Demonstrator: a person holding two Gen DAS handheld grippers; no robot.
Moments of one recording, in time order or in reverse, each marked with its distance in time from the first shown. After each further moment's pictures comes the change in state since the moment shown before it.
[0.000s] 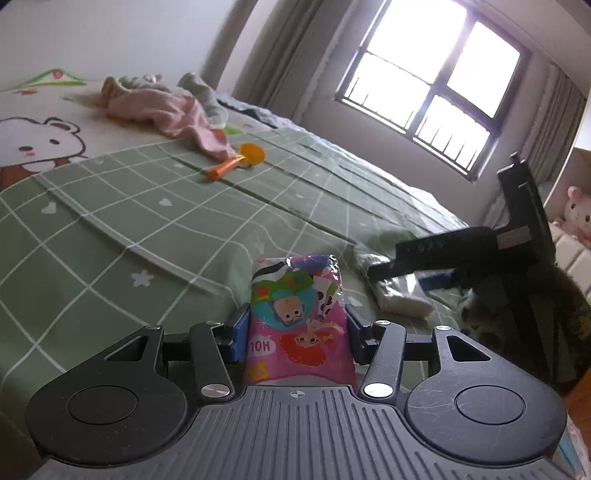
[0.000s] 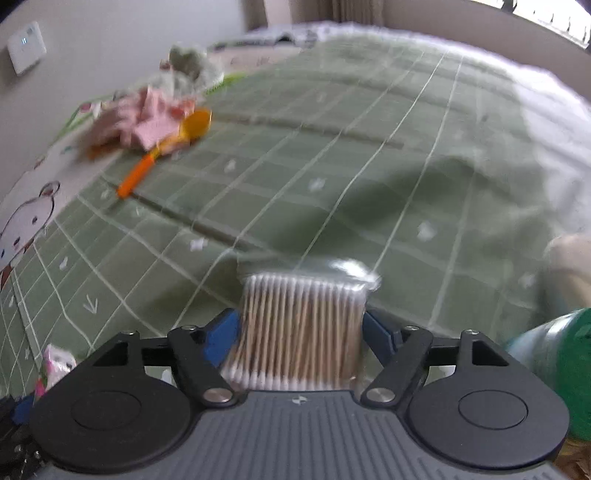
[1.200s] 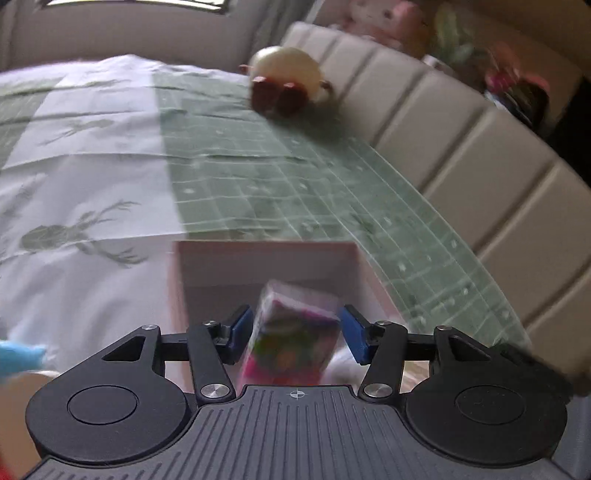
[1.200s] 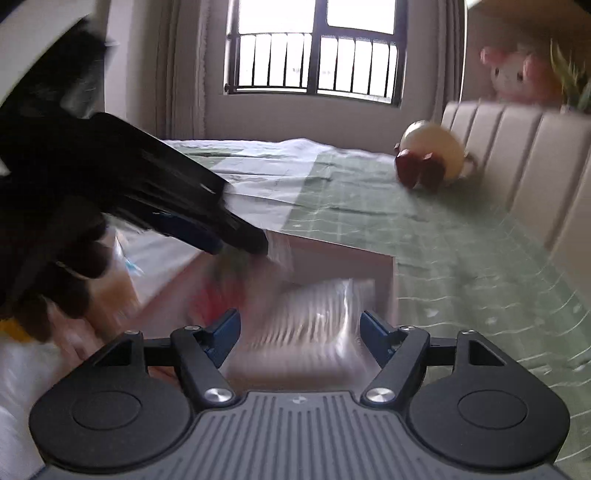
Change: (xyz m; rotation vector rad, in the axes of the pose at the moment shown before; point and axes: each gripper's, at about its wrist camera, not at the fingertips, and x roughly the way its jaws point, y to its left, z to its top) left arm 0.203 -0.546 -0.052 0.484 0.496 -0.577; right arm -0.295 -0.356 -0.235 0.122 -0.425 -0.458
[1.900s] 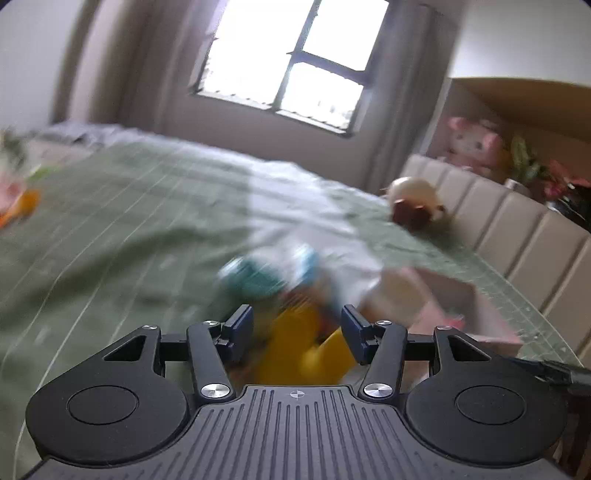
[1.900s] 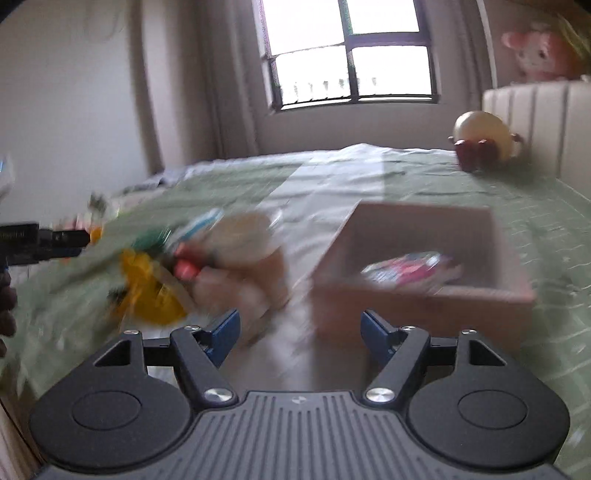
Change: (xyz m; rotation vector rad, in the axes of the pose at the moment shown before) left arm -0.276 0.123 -0.199 -0.185 -0.422 0.358; right arm -0.051 0.110 -0.053 0.106 -0.047 0.202
